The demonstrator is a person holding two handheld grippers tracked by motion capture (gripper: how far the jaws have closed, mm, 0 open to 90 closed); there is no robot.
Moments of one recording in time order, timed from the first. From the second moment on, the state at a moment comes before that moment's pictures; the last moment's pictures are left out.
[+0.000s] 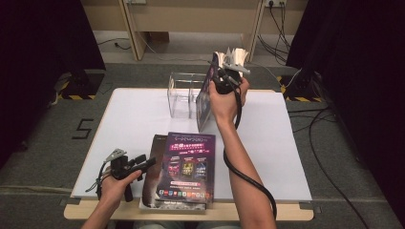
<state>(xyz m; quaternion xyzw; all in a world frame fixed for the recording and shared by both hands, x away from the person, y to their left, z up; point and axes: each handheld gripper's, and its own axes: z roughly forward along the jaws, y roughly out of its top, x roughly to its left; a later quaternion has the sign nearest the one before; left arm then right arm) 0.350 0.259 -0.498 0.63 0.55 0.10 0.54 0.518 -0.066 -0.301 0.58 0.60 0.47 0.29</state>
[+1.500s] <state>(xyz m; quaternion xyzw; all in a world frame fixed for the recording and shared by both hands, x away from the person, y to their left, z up) 0.351 0.261 -0.499 0.63 0.55 0.10 0.54 0.534 -0.044 -0.286 0.53 0.62 0.50 0.28</state>
